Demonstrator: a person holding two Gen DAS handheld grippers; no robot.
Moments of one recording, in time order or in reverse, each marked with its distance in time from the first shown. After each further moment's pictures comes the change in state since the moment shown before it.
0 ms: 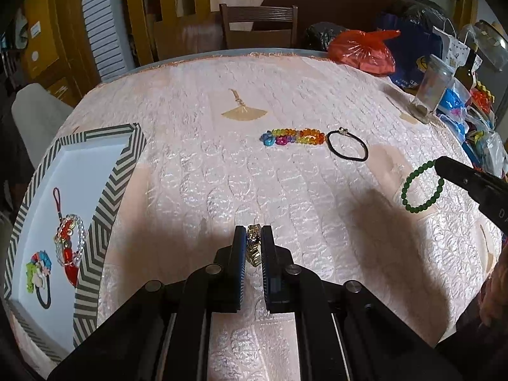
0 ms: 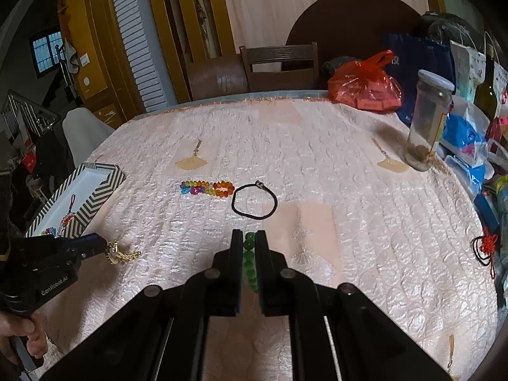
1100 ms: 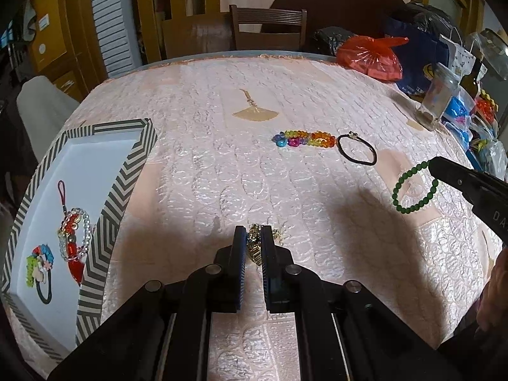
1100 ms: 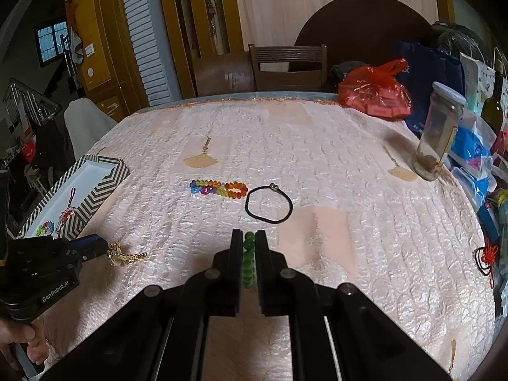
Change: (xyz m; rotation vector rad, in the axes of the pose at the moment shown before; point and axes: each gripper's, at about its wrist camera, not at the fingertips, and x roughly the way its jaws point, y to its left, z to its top) left arm -0.002 0.014 -0.001 -0.037 -0.014 0.001; right arm 0.010 0.022 0.007 -0.044 0.010 -0.013
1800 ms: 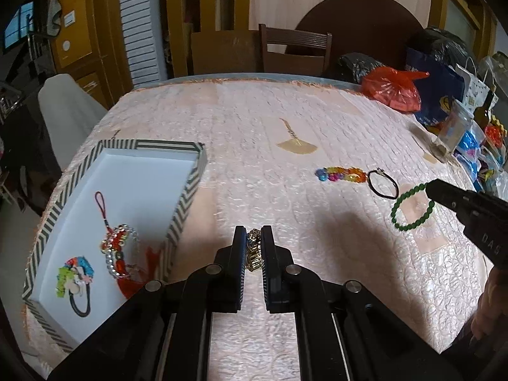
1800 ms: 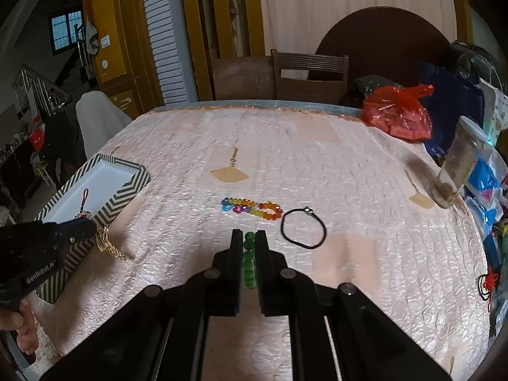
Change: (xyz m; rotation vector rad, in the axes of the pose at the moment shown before) left arm -0.031 0.057 0.018 -0.068 -0.071 0.045; right arm 0.007 0.050 0.028 -0.072 0.002 0.027
